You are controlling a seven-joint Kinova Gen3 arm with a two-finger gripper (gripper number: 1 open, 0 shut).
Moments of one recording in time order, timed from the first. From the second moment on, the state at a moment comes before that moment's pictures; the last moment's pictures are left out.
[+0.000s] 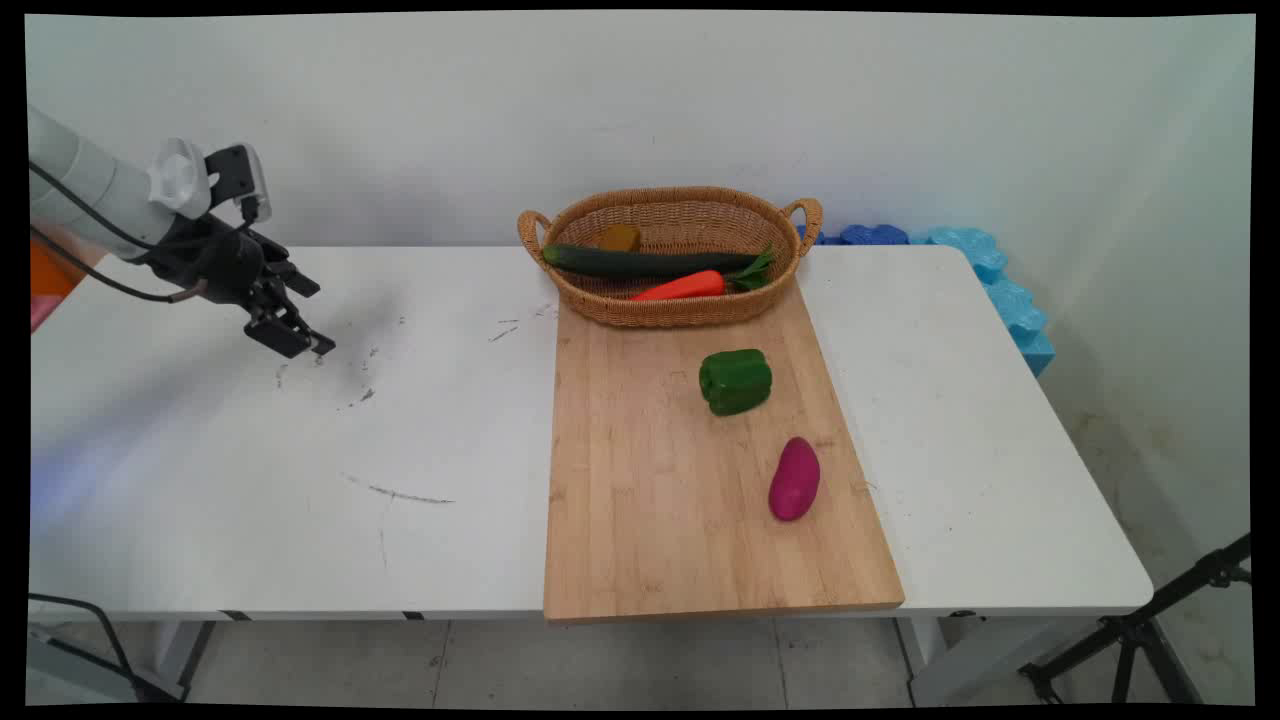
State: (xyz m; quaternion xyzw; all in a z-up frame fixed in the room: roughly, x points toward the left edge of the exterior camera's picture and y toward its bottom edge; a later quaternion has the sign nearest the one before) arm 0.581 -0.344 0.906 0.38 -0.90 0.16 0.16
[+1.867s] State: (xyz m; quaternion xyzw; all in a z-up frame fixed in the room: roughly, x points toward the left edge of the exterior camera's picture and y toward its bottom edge) arm 0.373 -0.534 0.921 0.49 -0.81 0.24 0.23
